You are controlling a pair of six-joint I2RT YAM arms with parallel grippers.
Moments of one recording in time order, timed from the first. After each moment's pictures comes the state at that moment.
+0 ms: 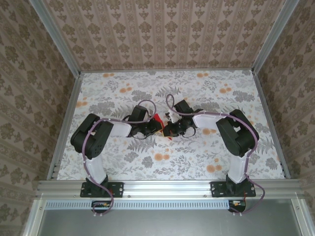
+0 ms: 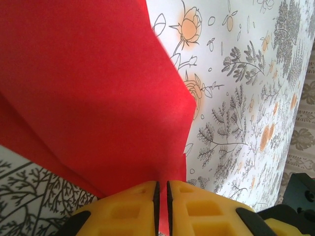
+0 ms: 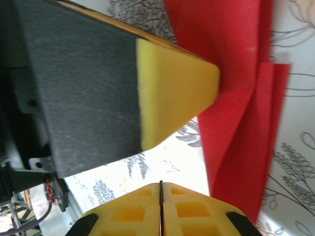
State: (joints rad) left arm -0.59 1.84 0.80 0.22 0.52 -0.93; right arm 0.53 1.89 1.07 -0.30 -0.67 0.44
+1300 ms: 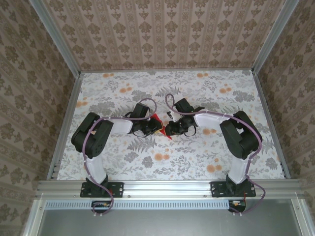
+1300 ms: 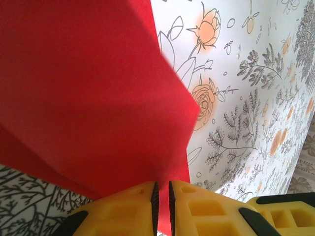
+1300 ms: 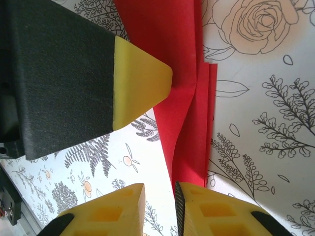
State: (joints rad) left arm -0.59 1.85 0.88 0.06 0.50 -0.93; right arm 0.53 1.85 1.09 -0.40 -0.51 0.33
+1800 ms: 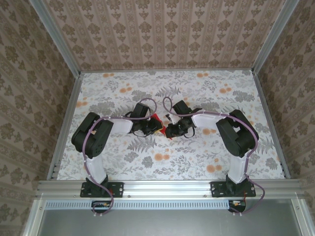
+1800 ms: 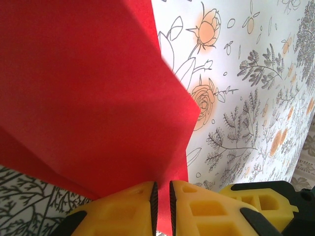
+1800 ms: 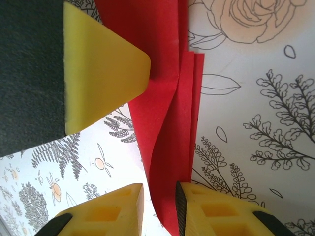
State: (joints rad) left arm -0.59 1.85 0.89 0.05 0.50 -0.93; right arm 0.55 1.89 1.09 -0.41 -0.46 0.26
